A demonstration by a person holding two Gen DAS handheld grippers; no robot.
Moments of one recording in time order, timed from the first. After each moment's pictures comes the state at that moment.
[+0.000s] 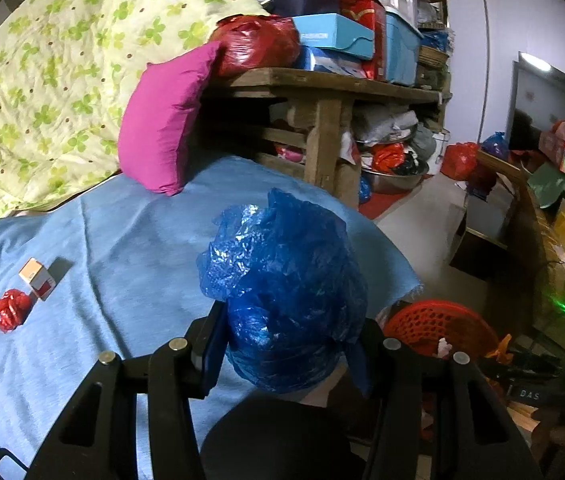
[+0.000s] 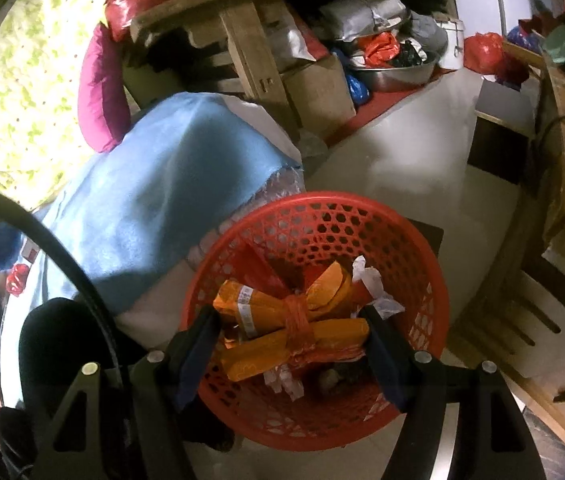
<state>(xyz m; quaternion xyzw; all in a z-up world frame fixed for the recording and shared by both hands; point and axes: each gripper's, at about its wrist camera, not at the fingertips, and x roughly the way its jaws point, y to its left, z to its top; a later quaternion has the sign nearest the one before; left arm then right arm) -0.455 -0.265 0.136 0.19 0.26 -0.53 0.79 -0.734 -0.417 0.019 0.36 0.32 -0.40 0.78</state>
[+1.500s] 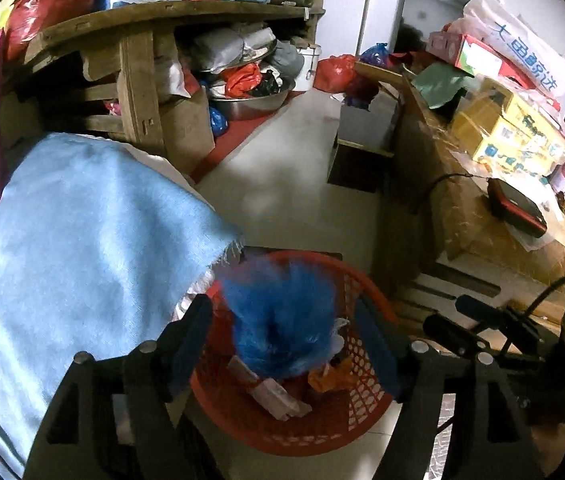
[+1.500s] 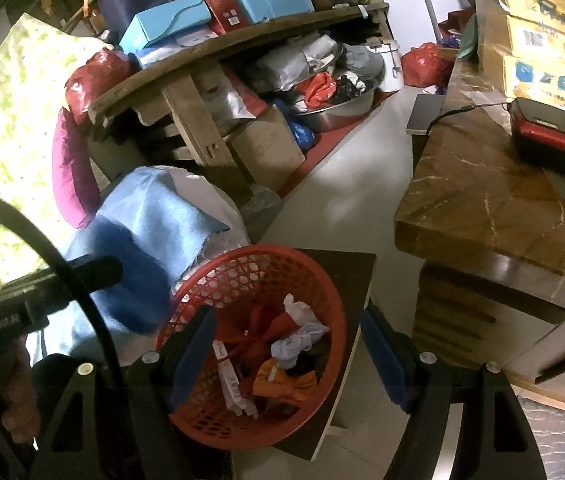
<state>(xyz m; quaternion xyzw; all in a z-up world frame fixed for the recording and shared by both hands) -0.582 -0.386 0.089 0.30 0.33 -0.67 0.60 -0.819 -0.415 0.040 0.38 0.22 -0.48 0.76</state>
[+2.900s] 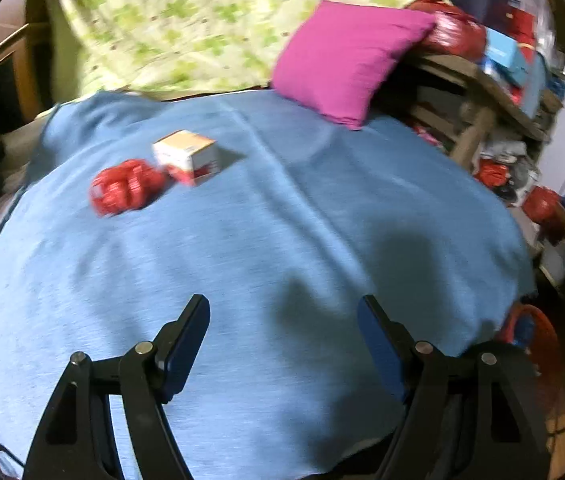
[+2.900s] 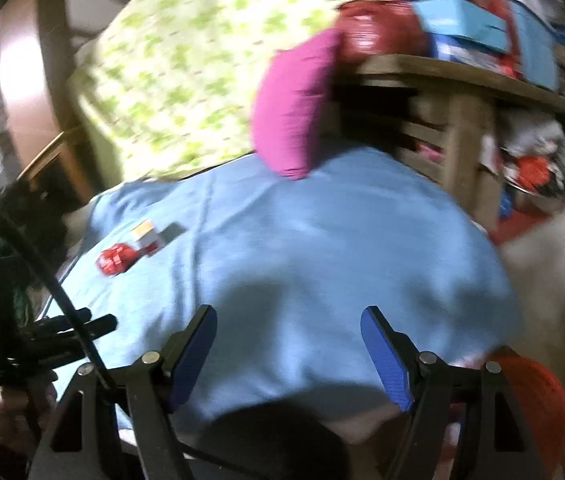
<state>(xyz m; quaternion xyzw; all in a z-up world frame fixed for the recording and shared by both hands) -0.251 -0.114 0.076 0.12 0.38 -0.37 0.84 -0.473 -0.326 0.130 0.19 0.28 -0.22 0.91</state>
